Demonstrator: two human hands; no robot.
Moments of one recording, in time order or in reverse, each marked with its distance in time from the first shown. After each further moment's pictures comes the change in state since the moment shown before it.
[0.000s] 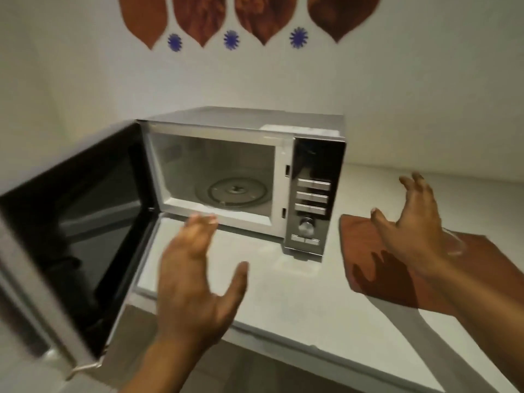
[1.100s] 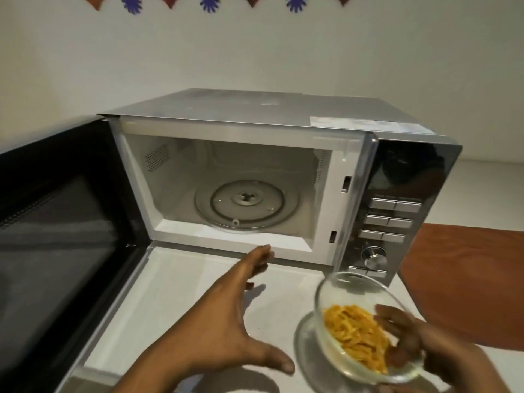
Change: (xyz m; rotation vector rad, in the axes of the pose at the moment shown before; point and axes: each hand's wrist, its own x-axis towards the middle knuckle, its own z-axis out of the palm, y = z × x) left_hand 0.065 -0.144 0.042 -0.499 -1.086 -0.368; right_hand -0.115 -0.087 0.059 0.819 -0.773 0.553
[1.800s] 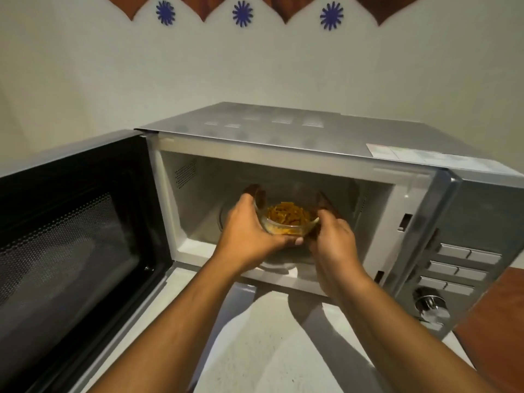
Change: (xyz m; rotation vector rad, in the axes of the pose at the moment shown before) left_hand 0.119 -0.012 -0.074 -0.094 0.577 -0.009; right_hand 0.193 -0.129 0.124 0.409 0.352 -0.124
